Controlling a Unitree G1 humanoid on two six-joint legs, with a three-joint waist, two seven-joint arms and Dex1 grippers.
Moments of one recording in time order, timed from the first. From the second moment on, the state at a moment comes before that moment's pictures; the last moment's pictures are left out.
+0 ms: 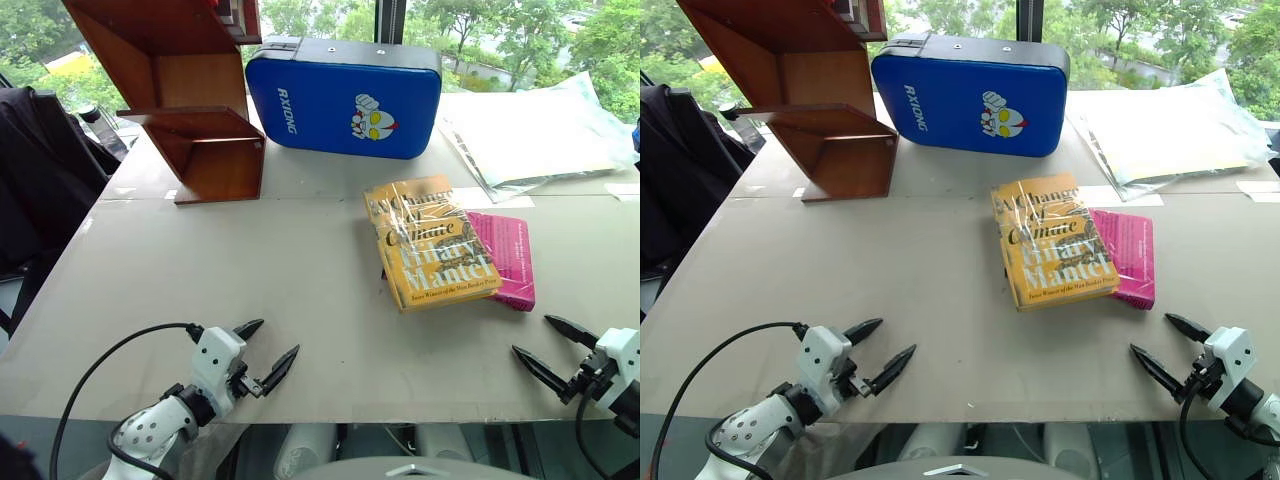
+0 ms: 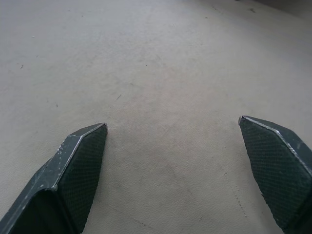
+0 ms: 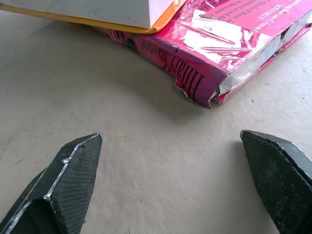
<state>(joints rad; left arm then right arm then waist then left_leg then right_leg) 0.53 0.48 0.12 -0.42 -0.30 0.08 -0.66 0.42 -0.57 -0.37 0.00 0.47 -0.16 0.99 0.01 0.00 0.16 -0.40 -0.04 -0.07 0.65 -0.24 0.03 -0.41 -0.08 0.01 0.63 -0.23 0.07</state>
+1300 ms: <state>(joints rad) -0.05 0.40 0.09 -0.45 -0.68 0.68 -0.52 0.56 -0.66 -0.49 -0.43 0.75 0.04 1.02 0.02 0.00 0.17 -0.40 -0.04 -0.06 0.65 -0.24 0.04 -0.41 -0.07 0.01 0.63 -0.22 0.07</state>
